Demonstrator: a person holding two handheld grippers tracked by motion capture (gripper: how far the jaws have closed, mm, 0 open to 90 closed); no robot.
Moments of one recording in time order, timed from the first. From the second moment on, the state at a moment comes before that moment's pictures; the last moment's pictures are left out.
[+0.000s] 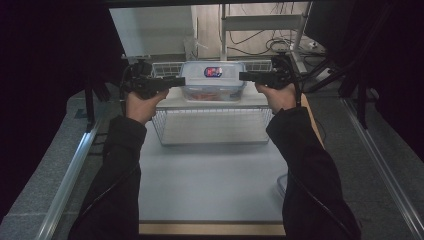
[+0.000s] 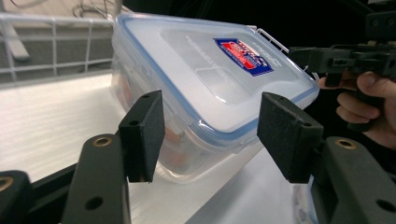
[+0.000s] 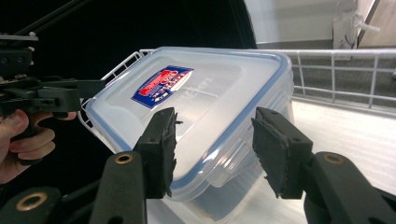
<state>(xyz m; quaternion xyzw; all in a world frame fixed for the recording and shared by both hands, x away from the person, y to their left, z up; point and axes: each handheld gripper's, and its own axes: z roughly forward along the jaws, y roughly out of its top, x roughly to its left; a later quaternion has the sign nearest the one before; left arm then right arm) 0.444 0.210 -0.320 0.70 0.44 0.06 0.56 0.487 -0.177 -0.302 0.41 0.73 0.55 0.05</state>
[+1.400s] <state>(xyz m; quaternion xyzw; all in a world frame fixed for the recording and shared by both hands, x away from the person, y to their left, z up) 0.358 0.202 -0.374 0.75 0.37 0.16 0.53 0.451 -0.158 -0.337 0.34 0.80 0.49 0.12</state>
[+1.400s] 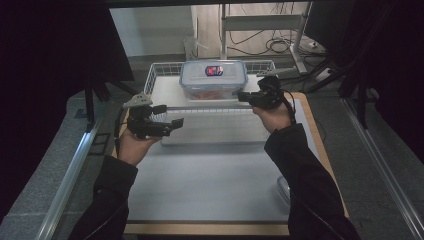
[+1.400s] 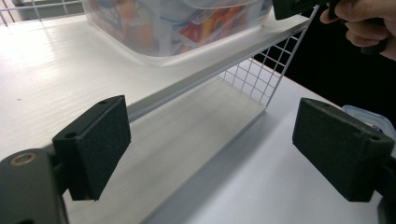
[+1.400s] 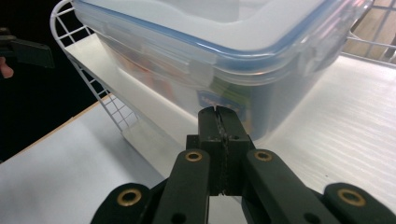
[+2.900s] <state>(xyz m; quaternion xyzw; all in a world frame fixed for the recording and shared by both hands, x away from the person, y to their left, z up) 0.255 0.174 -0.483 0.81 0.35 0.22 0.41 0.324 -0.205 -0.445 0.33 0.82 0.45 0.13</state>
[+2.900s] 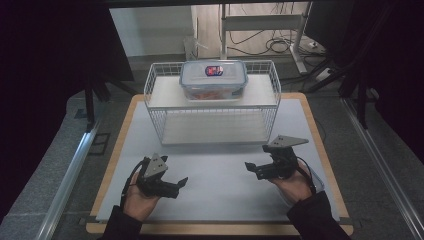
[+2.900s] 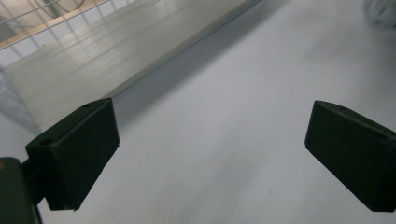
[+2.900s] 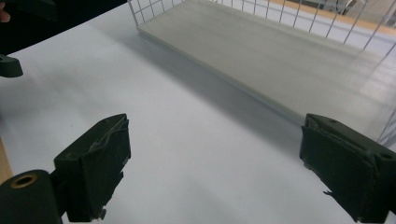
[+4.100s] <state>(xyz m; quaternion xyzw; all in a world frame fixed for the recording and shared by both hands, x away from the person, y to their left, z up) 0.240 0.189 -0.510 0.80 0.38 0.22 0.41 0.294 -0.261 -0.460 0.38 0.83 0.37 0.16</state>
